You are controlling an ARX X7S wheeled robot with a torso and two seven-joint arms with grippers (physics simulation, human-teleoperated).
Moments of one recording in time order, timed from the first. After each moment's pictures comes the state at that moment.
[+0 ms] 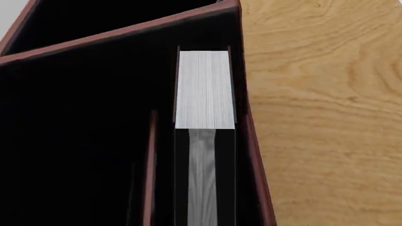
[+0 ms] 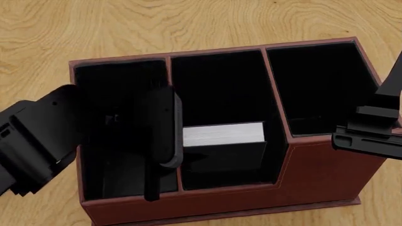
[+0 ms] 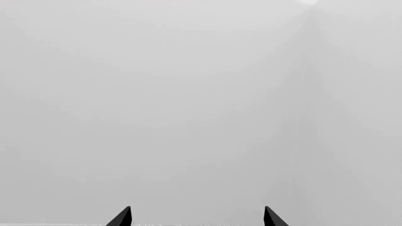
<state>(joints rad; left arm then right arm) -1.34 -0.22 1.15 -0.63 -0.40 -0.24 0.85 0.35 0.74 0.12 -0.84 0.61 0.55 0.61</state>
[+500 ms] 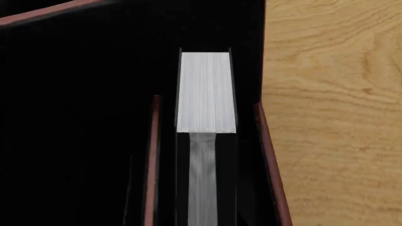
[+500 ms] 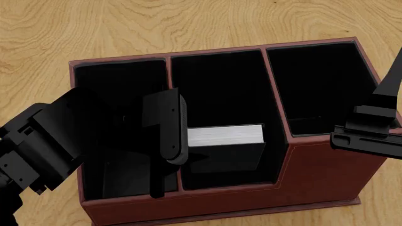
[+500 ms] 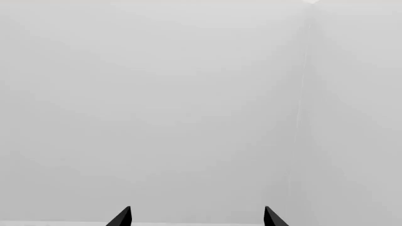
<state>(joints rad) -1.34 -0.11 1.16 -0.93 -0.37 -0.07 0.90 0.35 0.74 0.10 -0.83 0.61 0.55 0.62</state>
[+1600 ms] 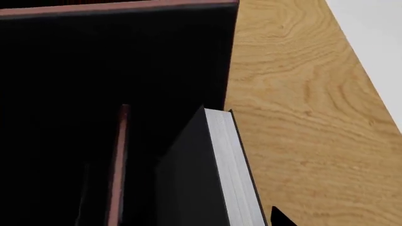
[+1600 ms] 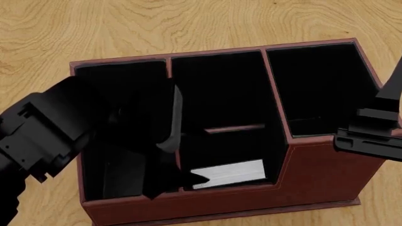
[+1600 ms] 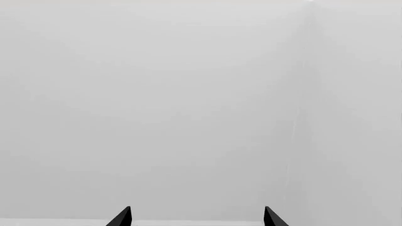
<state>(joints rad) -1.44 -0.04 1.42 -1.16 -0.74 0.01 1.08 0.33 0.75 0.10 -0.82 0.60 0.53 0.62</state>
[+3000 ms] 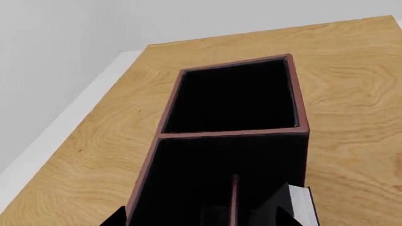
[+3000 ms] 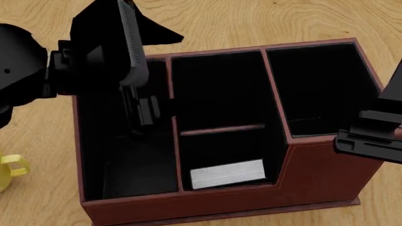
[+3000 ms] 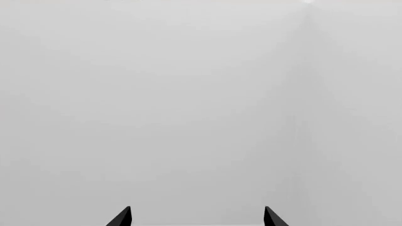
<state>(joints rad) -1.60 -0.41 1.31 -0.42 -0.88 -0.28 0.59 0.31 0.75 0.12 -0.84 0.62 0.51 0.63</state>
